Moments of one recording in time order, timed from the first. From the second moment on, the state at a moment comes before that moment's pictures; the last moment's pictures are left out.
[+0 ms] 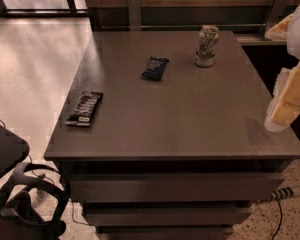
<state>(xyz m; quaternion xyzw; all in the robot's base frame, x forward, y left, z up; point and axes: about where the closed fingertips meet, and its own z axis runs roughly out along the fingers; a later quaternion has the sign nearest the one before) 0.438 -0.213 0.989 -0.60 0.78 -0.05 0.18</state>
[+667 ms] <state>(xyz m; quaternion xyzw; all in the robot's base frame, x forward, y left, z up) 0.444 -0.216 0.990 -0.59 0.78 -0.05 0.19</state>
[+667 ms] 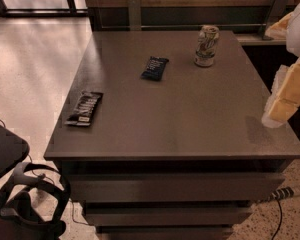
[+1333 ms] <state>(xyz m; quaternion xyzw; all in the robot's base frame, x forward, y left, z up) 0.517 -0.277 0.981 -0.48 0.83 -0.01 0.30</state>
